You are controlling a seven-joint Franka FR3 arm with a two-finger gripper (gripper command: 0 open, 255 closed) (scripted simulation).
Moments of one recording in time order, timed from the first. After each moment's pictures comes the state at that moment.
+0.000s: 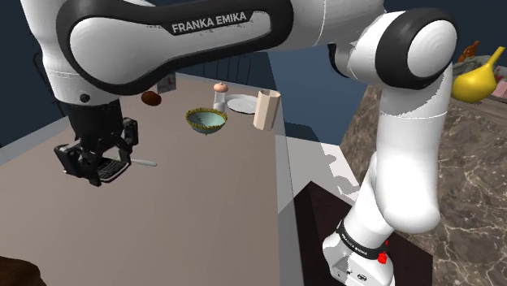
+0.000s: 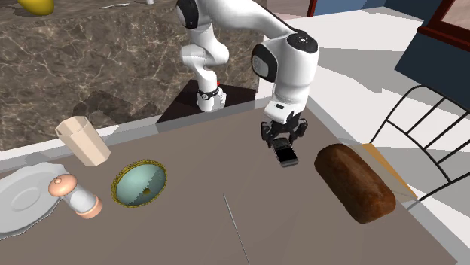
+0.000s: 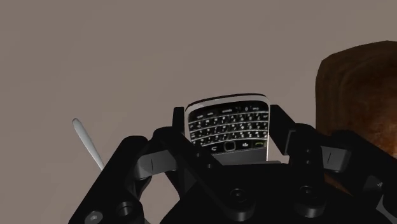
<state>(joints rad) 0.35 0.35 0.49 -1.56 -0.17 1.89 0.48</state>
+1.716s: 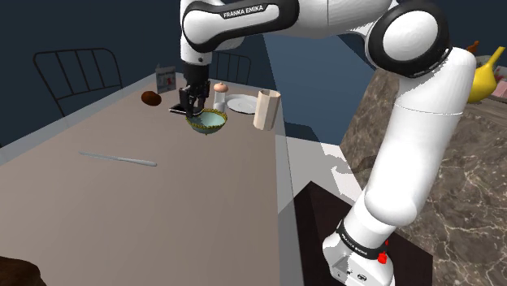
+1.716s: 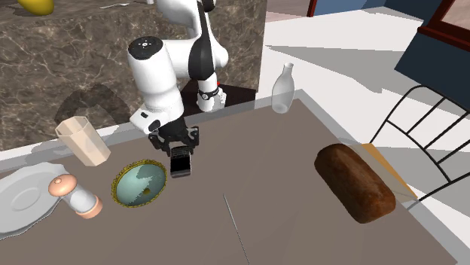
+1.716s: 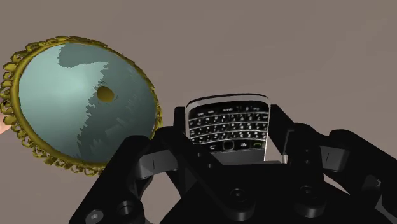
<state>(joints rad) -0.04 0.21 0.31 -1.70 -0.05 1.91 -0.10</state>
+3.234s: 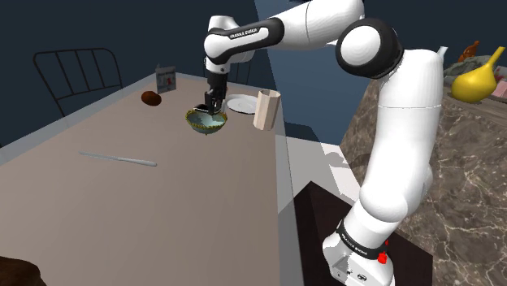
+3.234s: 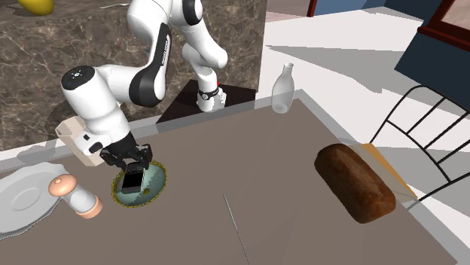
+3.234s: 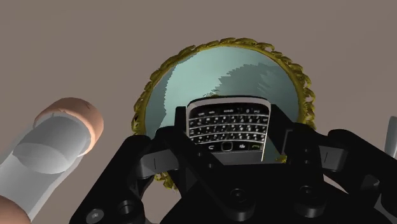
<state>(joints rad) -0.17 0.38 0.22 -1.59 -0.07 1.97 -0.33</state>
